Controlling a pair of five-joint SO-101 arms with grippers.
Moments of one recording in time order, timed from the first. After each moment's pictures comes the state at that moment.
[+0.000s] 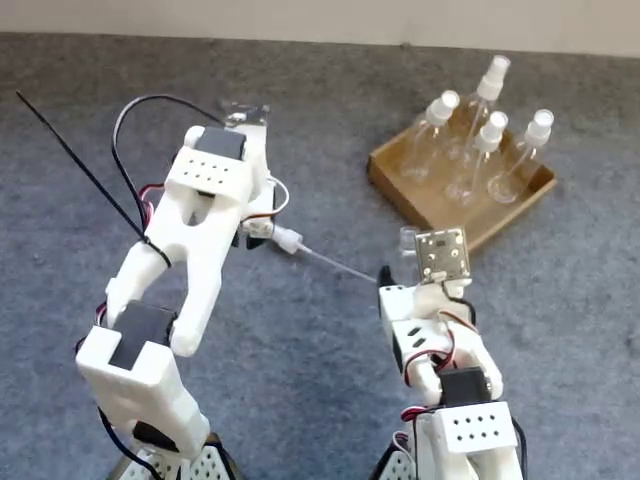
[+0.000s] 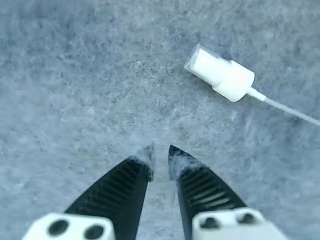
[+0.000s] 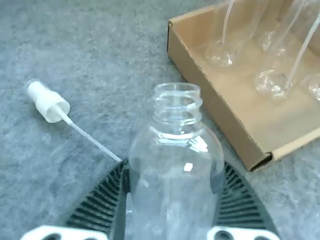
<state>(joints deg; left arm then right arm) 8.7 11.9 -3.9 87.8 18.3 -12.2 -79.6 86.0 34.6 4.1</state>
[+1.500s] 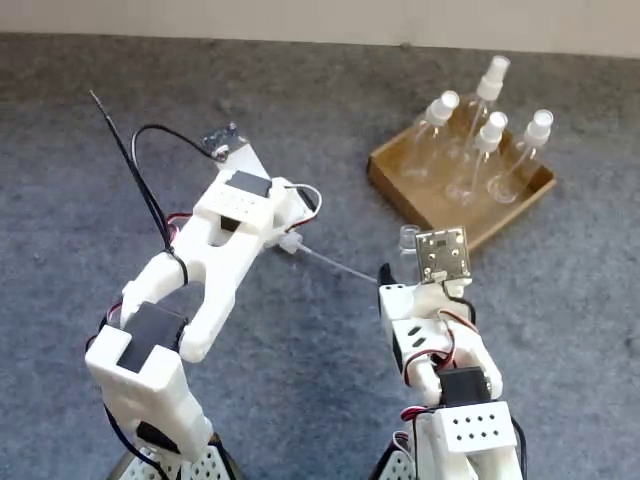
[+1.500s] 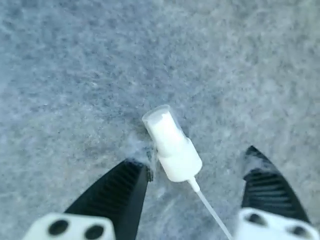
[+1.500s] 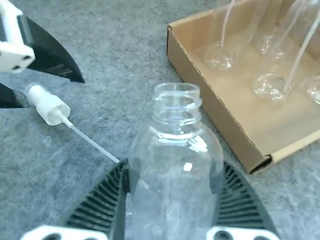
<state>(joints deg) 13.2 12.0 13.8 54.4 57.7 -12.3 -79.6 86.0 34.3 4.1</state>
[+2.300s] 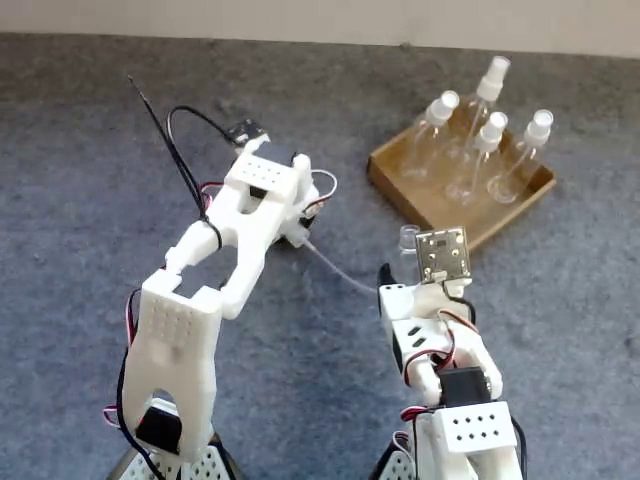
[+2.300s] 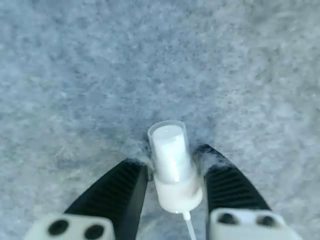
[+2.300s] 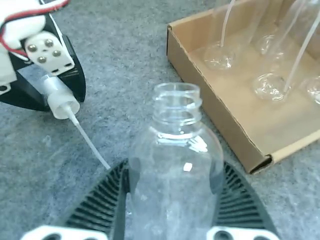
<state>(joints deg) 11.5 39.2 -18.9 73.6 61.5 -12.3 -79.6 86.0 34.3 4.1</state>
